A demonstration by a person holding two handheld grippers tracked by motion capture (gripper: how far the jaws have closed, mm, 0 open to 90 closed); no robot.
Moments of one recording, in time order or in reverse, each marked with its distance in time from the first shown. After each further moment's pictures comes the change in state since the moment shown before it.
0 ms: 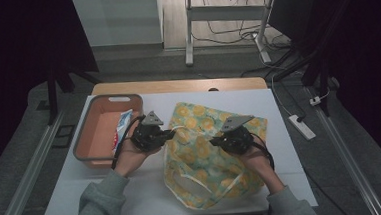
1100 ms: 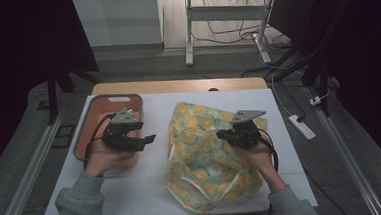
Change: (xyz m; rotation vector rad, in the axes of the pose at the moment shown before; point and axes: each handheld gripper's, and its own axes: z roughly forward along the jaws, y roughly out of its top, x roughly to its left) left arm 0.030 -0.019 -0.064 0.010 0.081 -0.011; right arm -0.019 -0.008 -0.007 -0.059 -0.057 0.141
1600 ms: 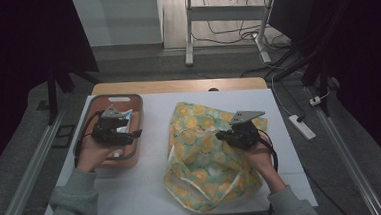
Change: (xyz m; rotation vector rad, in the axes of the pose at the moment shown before) left arm 0.034 -0.015 0.000 0.055 0.117 -0.091; right arm 0.001 -0.001 0.002 0.011 0.012 -0.006
